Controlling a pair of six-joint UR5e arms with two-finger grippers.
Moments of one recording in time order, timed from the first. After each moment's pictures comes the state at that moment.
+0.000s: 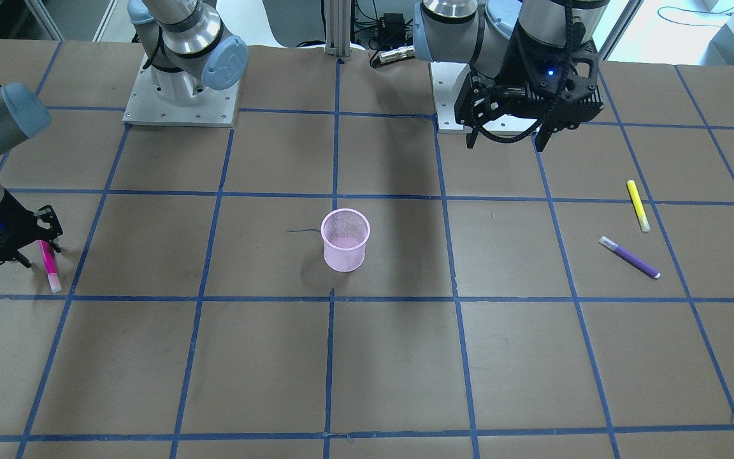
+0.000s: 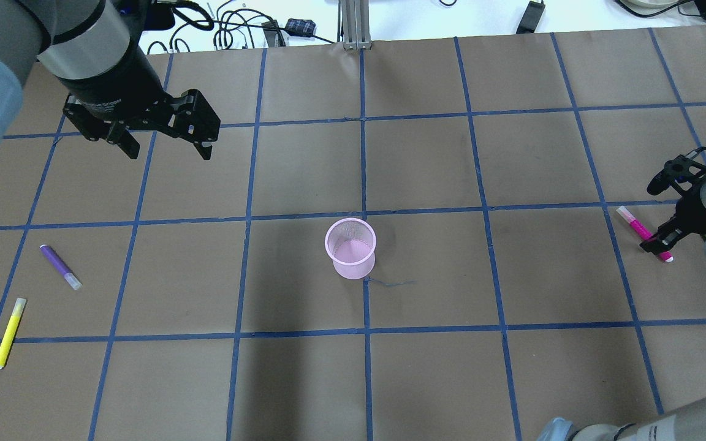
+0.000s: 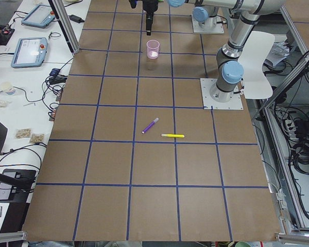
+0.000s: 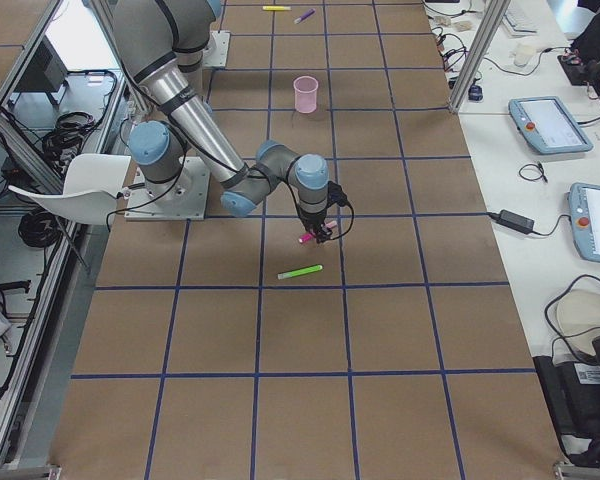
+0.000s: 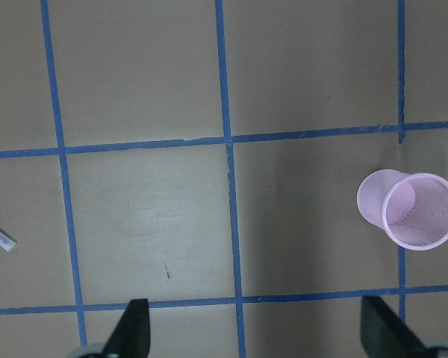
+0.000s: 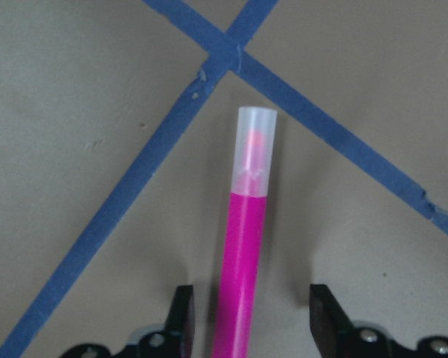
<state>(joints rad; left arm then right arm) -1.62 -1.53 -1.55 -1.60 1.60 0.01 0.91 -1.28 2.14 -2.49 -1.53 -1.30</state>
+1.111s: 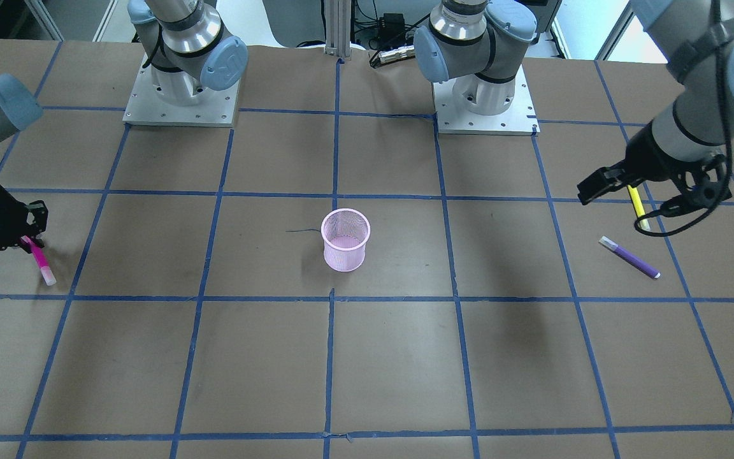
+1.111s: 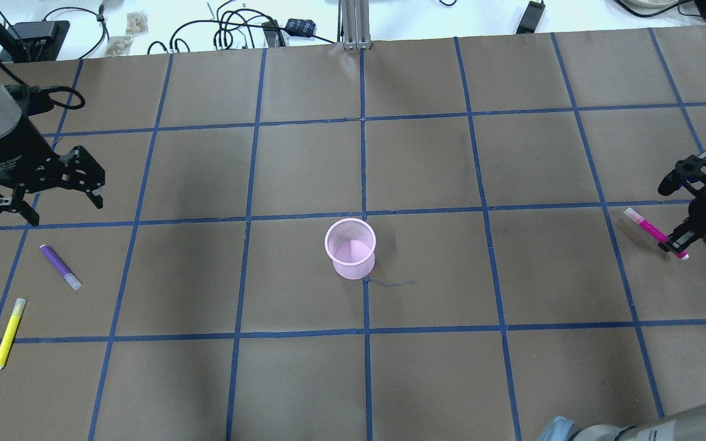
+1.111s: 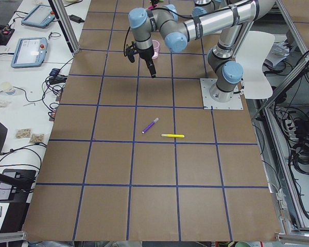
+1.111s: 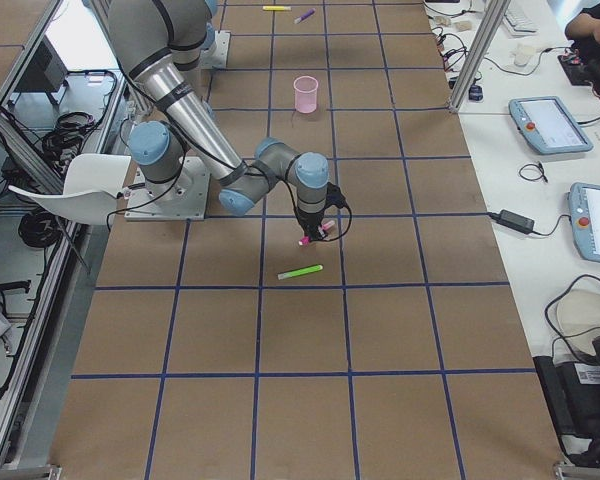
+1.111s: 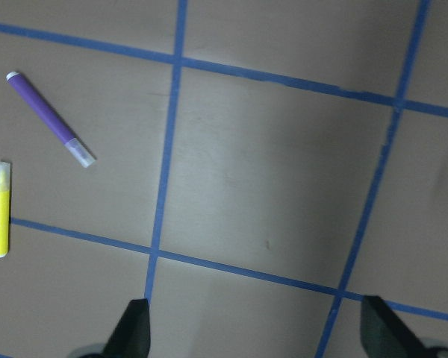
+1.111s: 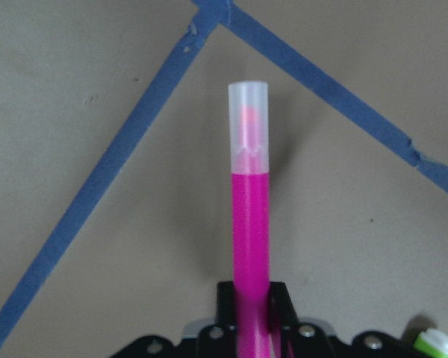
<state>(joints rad) -1.15 -1.64 -1.74 -1.51 1.67 0.03 0.90 -1.32 2.12 -2.41 -1.59 -1.29</state>
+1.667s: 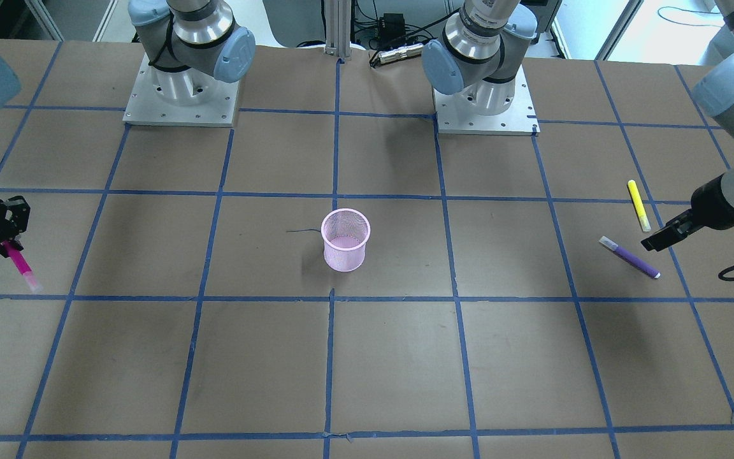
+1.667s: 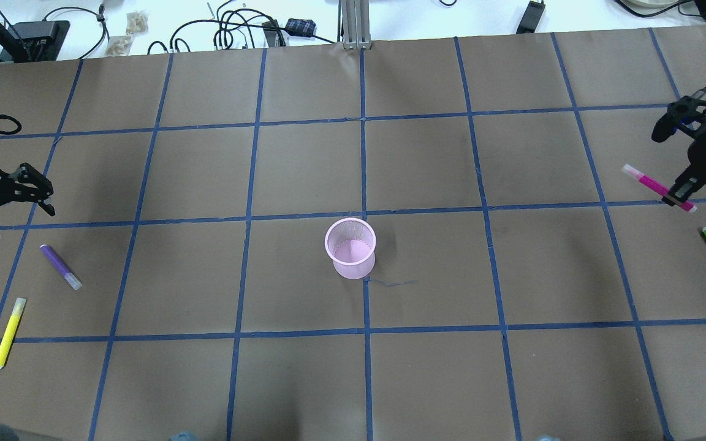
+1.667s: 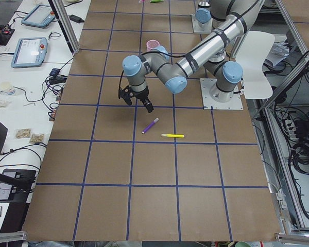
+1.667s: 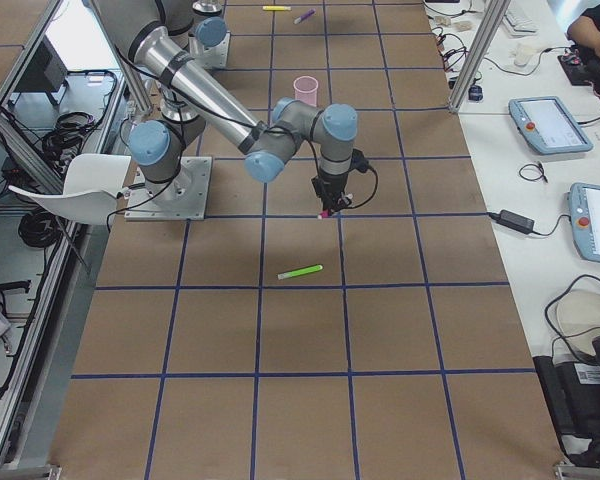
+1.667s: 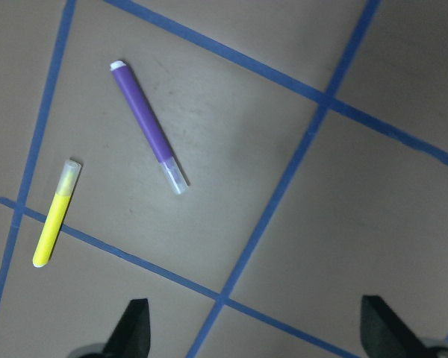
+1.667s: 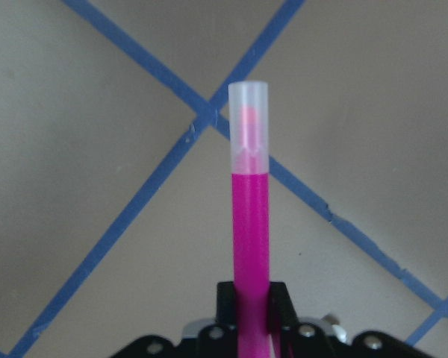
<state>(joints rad) -0.95 -1.83 -1.75 -1.26 1.67 0.06 1.12 -1.38 1.85 -2.07 -1.69 -1.17</state>
